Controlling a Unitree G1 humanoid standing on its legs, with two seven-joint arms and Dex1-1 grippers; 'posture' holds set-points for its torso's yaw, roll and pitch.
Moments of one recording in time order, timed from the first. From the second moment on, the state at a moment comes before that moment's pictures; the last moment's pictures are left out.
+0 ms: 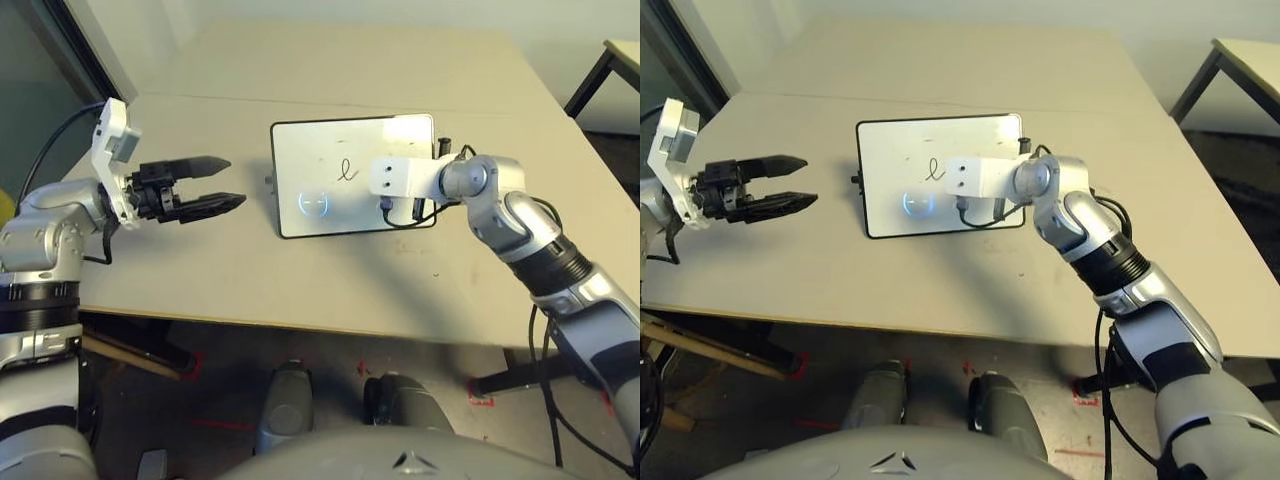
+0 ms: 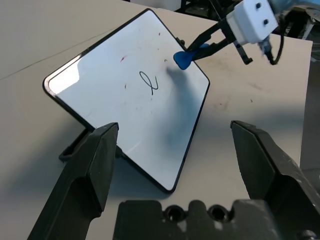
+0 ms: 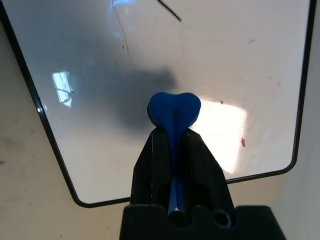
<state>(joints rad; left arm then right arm) -0.52 0.85 0.17 0.22 -0.54 0.49 -1.33 -0.79 -0.48 0.49 -0.01 -0.60 0.59 0.97</state>
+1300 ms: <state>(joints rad) -0.50 0.87 0.19 0.20 -0.55 0.49 -1.31 -0.84 -0.54 0.53 0.23 -0.63 0.45 0.81</state>
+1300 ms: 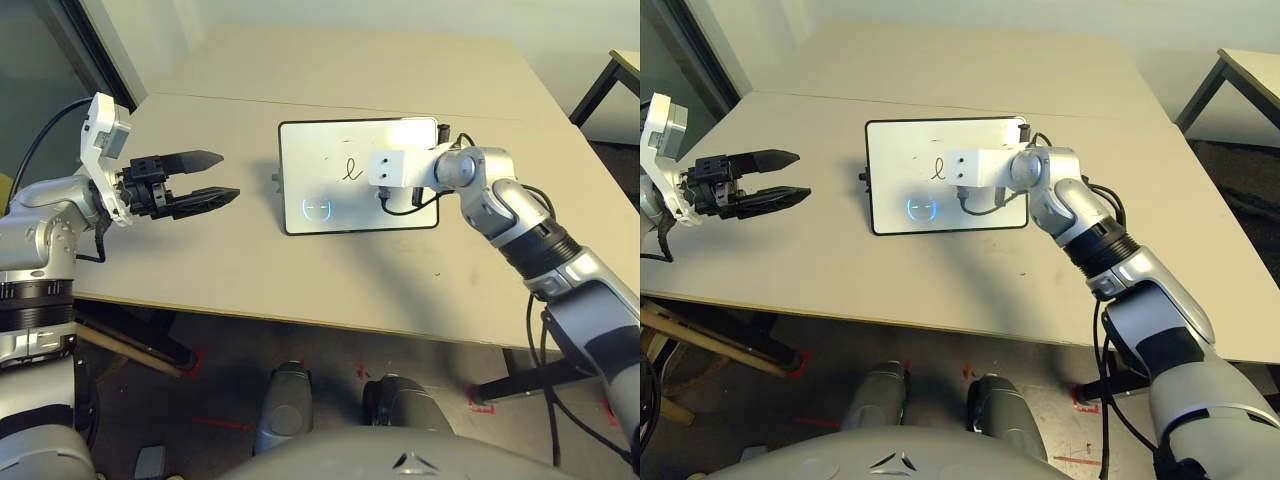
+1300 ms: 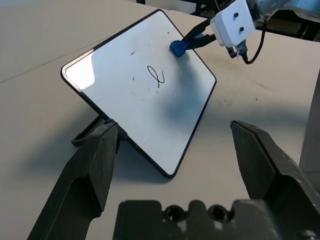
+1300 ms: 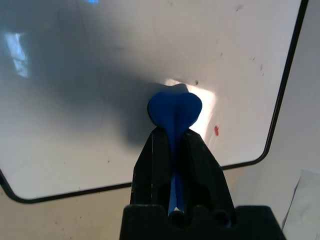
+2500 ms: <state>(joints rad) -0.50 0.87 0.19 0.21 -0.55 0.49 -1.31 -0.82 -0.41 0.60 0.09 -0.68 0.55 0.89</state>
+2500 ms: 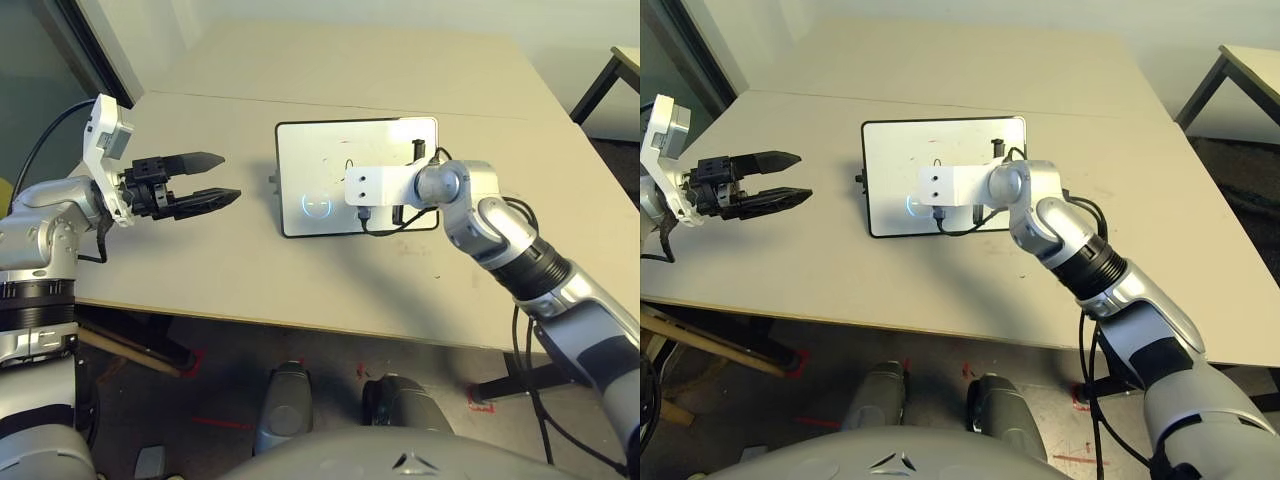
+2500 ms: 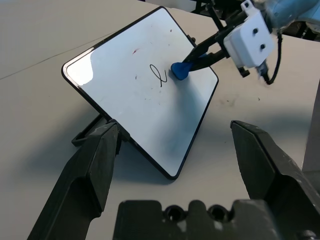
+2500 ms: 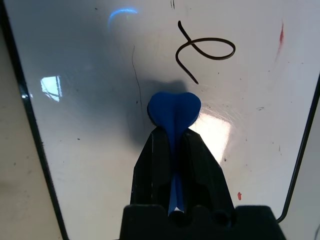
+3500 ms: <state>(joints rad) -0.50 0.87 0.19 0.21 -0.55 0.49 -1.31 -0.91 -0.27 0.62 0.23 -0.72 0.49 0.86</state>
